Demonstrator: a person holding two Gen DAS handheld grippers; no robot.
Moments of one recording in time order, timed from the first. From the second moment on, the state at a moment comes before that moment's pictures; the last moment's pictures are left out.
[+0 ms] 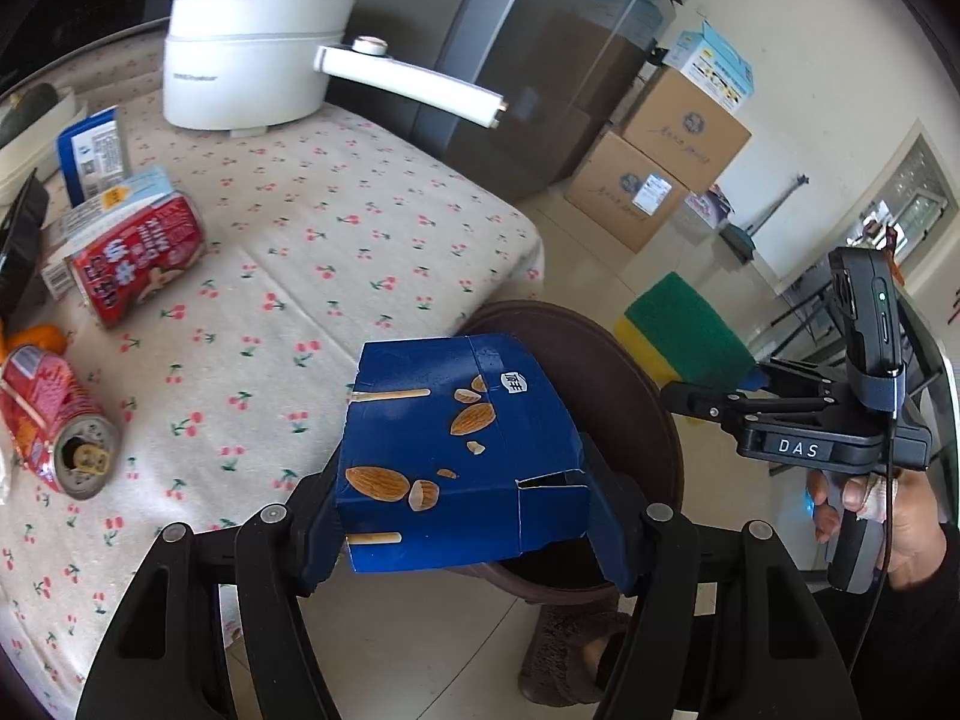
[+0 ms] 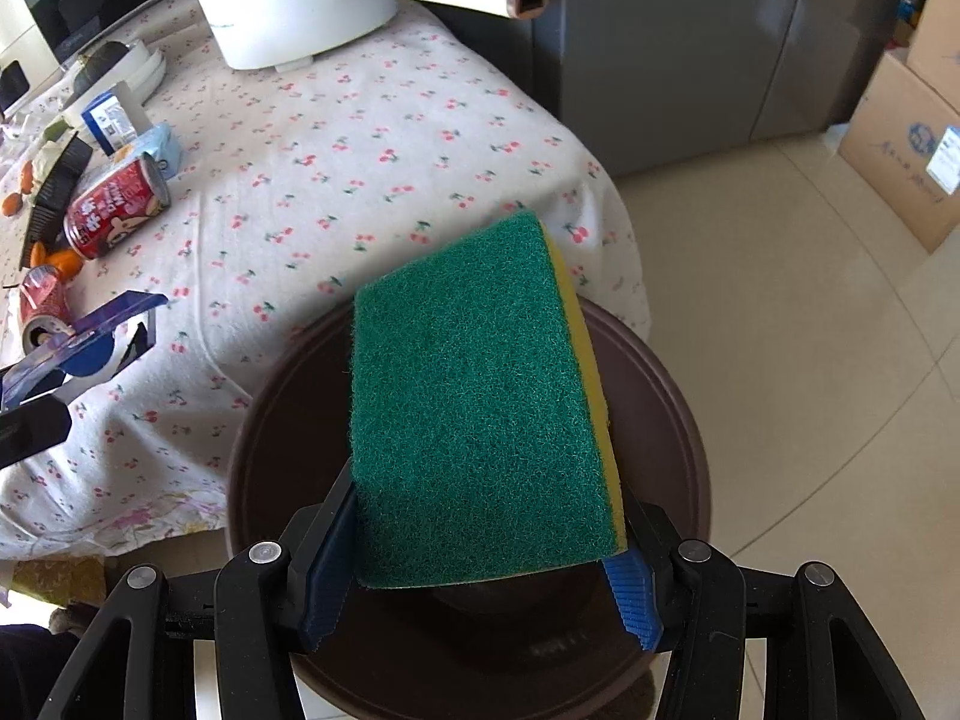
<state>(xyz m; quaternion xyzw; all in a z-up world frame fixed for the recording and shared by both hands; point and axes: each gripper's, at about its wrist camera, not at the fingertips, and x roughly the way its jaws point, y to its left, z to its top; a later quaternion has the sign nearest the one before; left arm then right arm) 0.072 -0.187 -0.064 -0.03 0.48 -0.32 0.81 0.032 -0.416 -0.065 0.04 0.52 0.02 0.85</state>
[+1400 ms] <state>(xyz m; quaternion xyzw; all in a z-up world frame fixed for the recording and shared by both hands) 0.082 -0.157 -0.075 0.04 0.50 -0.23 0.83 0.031 -0.420 -0.081 0.00 0.56 -0.01 0.83</state>
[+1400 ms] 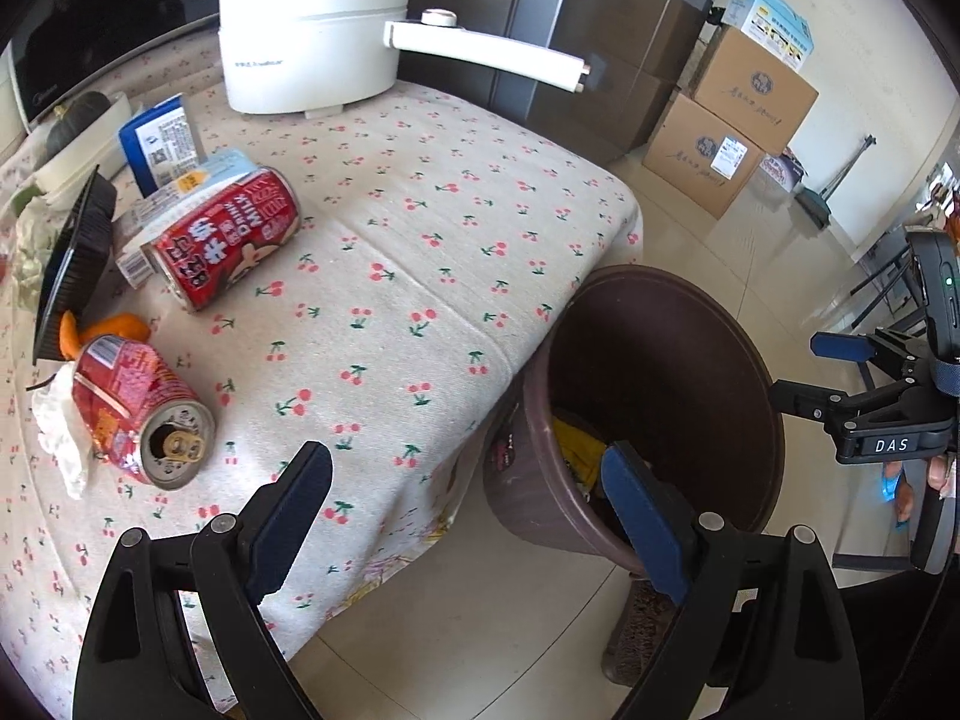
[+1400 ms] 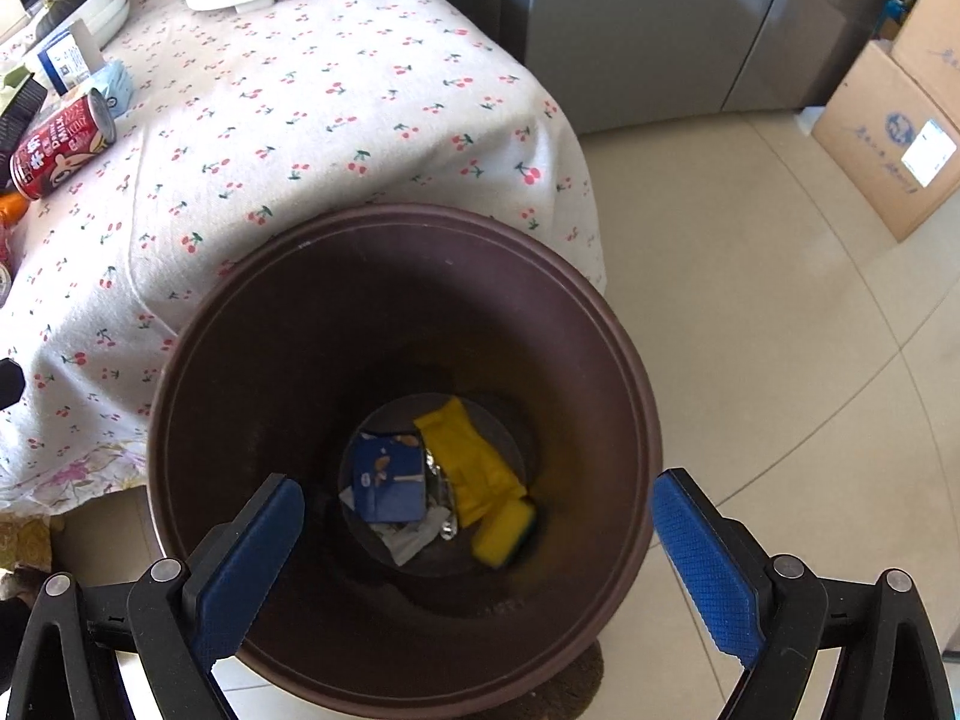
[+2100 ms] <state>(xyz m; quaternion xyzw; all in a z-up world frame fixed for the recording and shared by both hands) 0.081 -0.028 -0.052 -0.02 0.49 -0.14 0.86 0.074 -0.313 -0.056 0.00 0.53 0.05 0.84</state>
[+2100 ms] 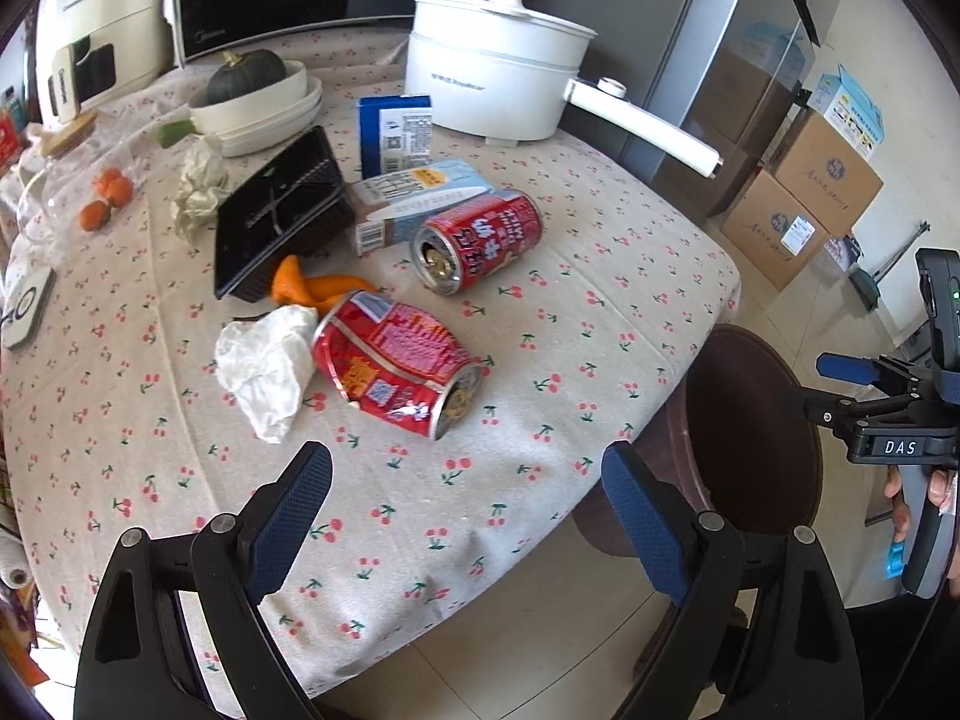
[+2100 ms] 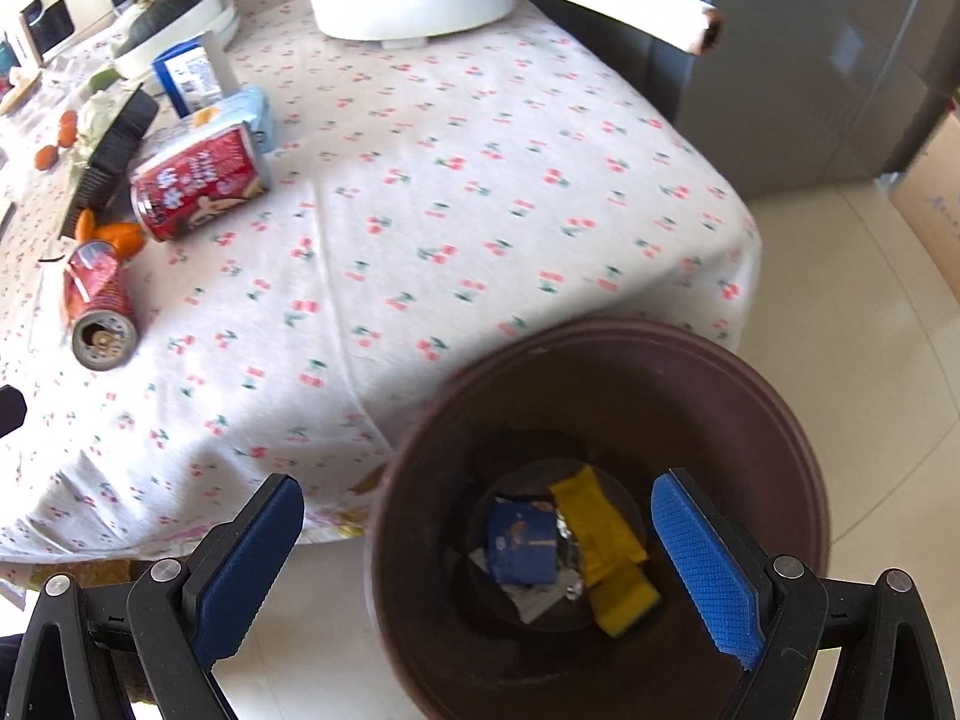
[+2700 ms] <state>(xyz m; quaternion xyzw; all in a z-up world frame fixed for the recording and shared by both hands) 0.083 0.089 -0.059 -0.08 0.51 -0.03 0.86 0.107 -0.198 -0.064 -0.01 0.54 0.13 0.83</state>
